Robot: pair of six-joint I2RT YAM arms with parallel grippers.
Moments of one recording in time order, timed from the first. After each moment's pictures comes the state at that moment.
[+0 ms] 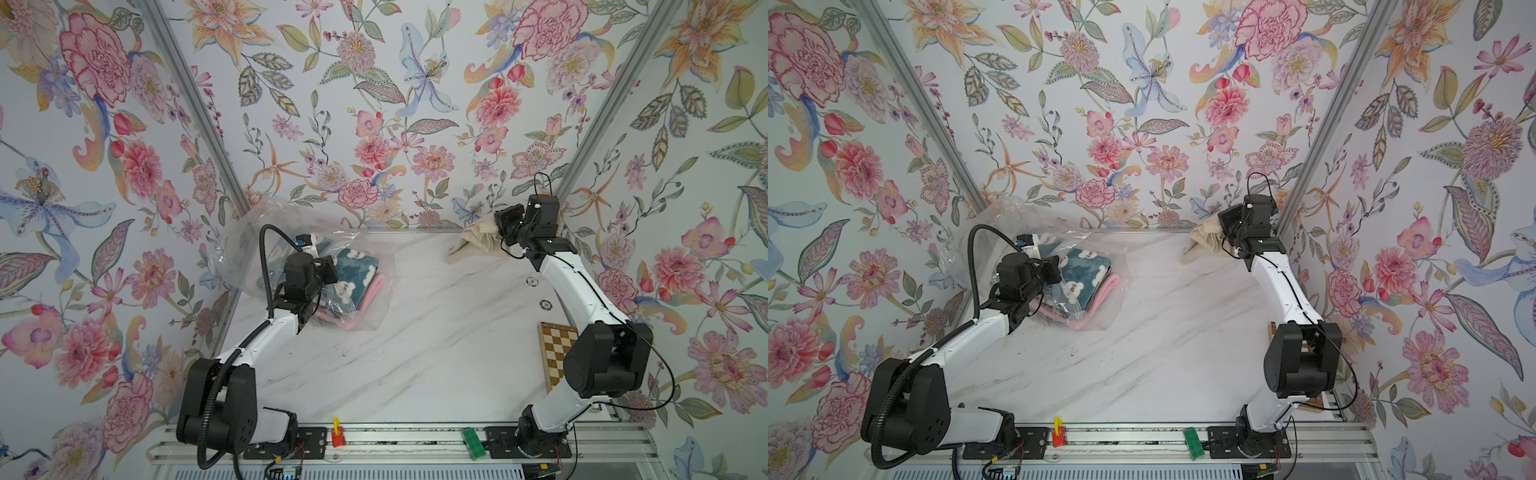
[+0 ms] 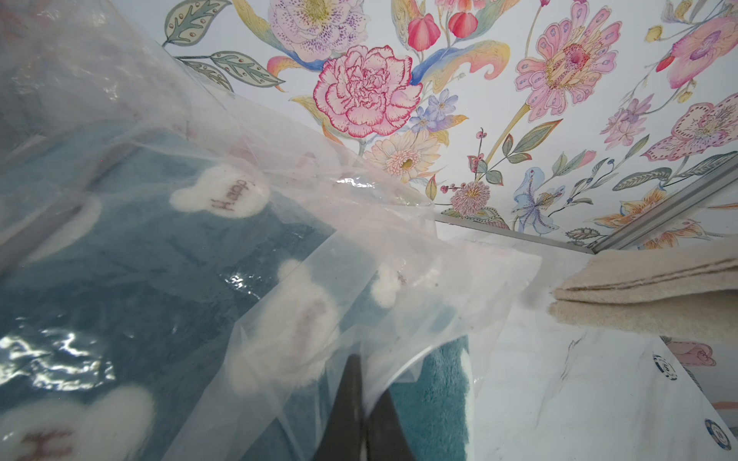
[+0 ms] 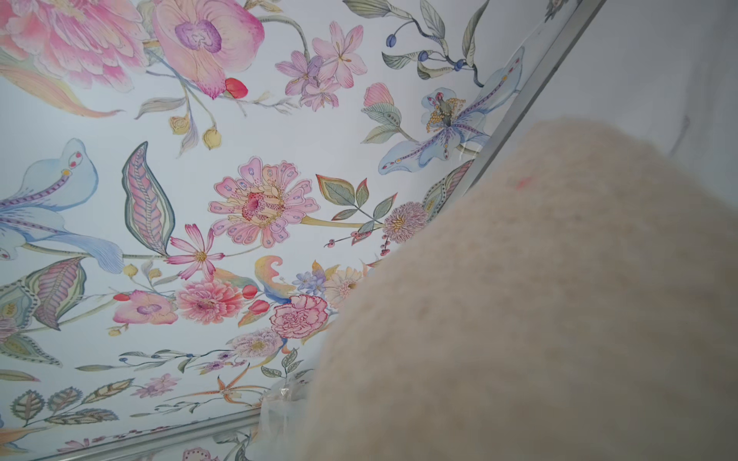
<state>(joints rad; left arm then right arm) -0.20 1.38 0.84 0.21 0.04 -0.38 0.06 1.71 1.56 -0.20 -0.11 1.18</state>
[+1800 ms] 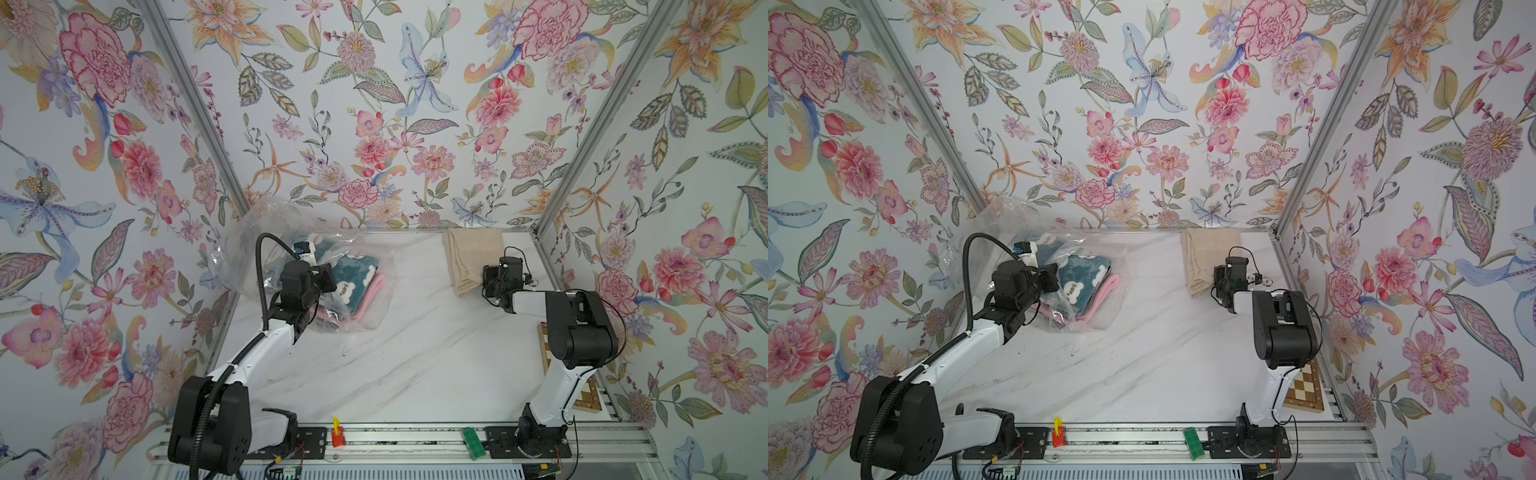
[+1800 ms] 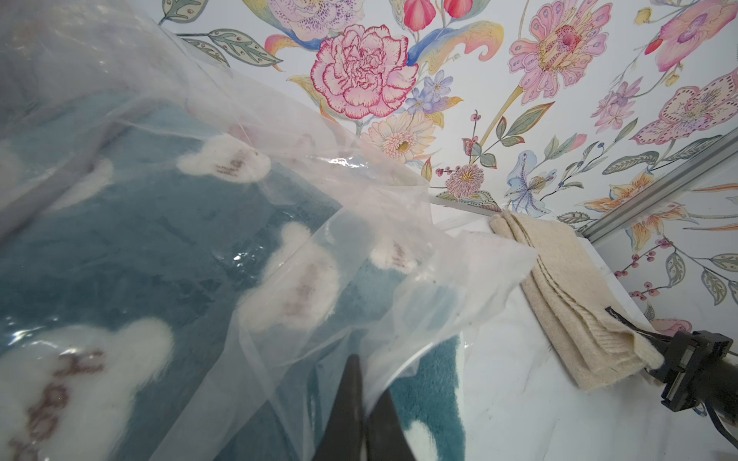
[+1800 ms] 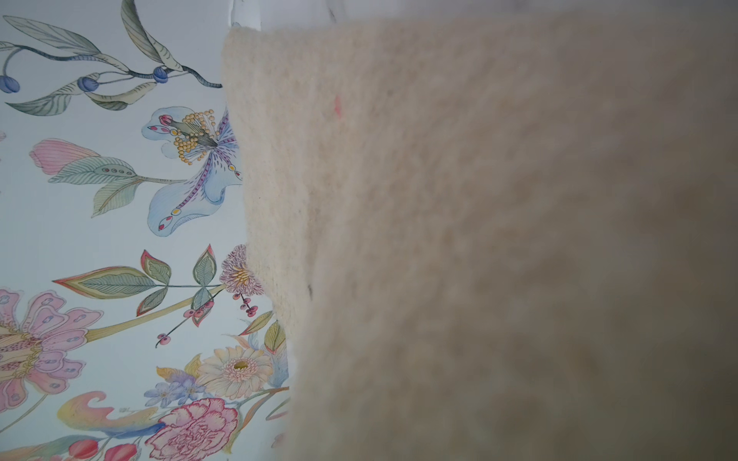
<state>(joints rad) -0.20 1.29 0.77 0.17 0.06 -0.38 0.06 1.90 0.95 0.37 0.01 1.51</state>
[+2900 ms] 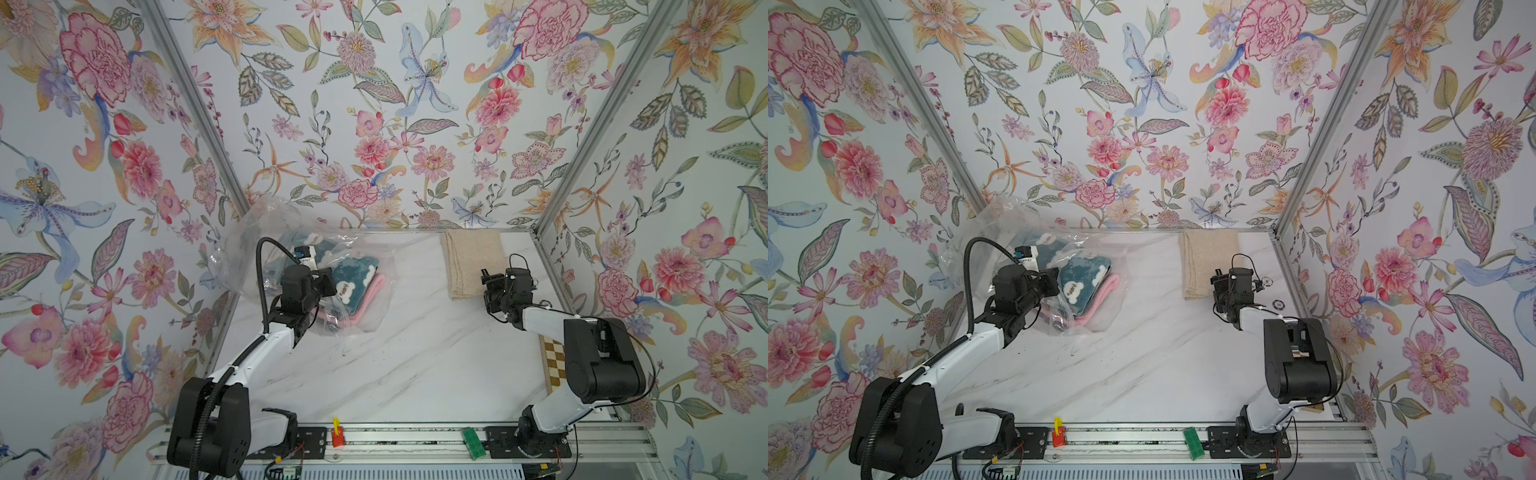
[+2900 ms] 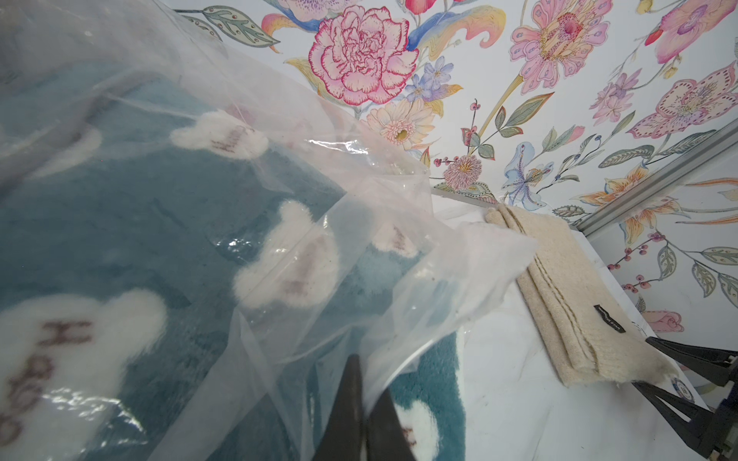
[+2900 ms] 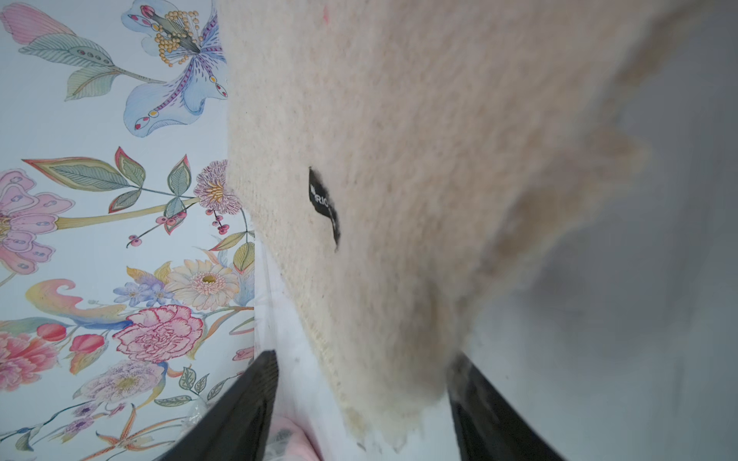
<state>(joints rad) -0.20 1.28 0.72 0.19 0.08 -0.39 0.07 1.59 0.75 0.20 -0.11 1.32</state>
